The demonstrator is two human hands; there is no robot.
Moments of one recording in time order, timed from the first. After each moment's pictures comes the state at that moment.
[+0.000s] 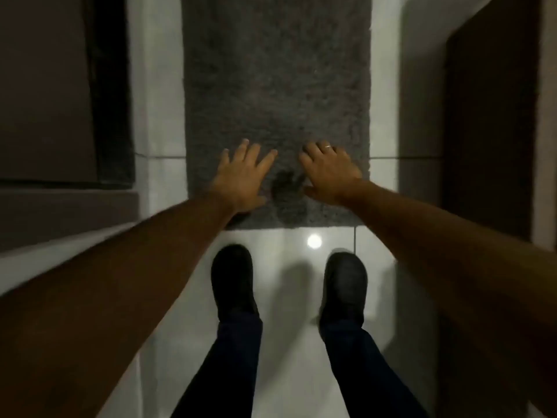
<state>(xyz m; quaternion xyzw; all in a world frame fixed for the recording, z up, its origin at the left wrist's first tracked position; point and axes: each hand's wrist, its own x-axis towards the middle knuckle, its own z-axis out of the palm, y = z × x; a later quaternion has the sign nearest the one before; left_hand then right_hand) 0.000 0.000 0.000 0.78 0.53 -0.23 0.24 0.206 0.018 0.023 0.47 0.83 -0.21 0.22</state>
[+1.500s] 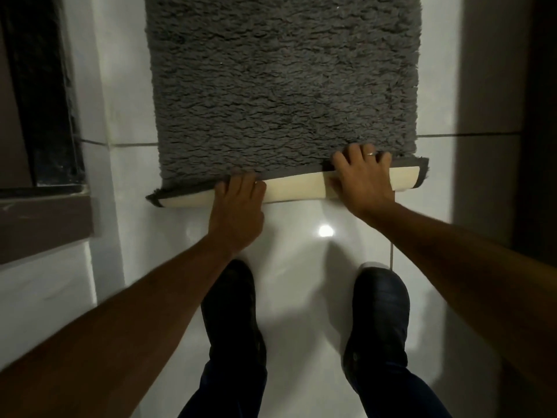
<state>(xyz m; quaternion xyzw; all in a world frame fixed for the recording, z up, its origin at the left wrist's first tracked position) -0.011 -0.068 -0.169 0.82 0.55 -0.11 0.11 0.234 -0.016 -0.151 0.61 0.75 -0.16 0.17</state>
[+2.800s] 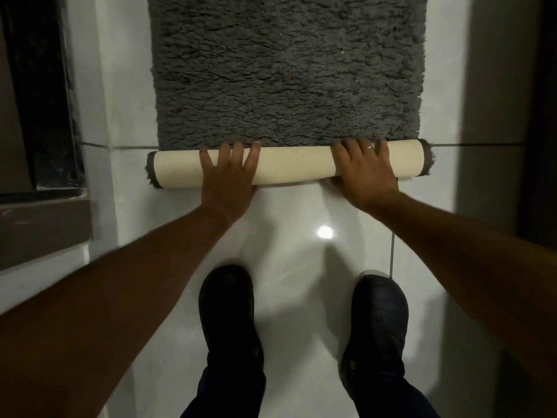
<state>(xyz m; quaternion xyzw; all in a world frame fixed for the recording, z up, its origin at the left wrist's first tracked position) -0.020 -0.007 -0.170 0.78 0.58 -0.21 0.09 0.243 0.013 -0.165 0.57 0.79 -0.16 0.17</state>
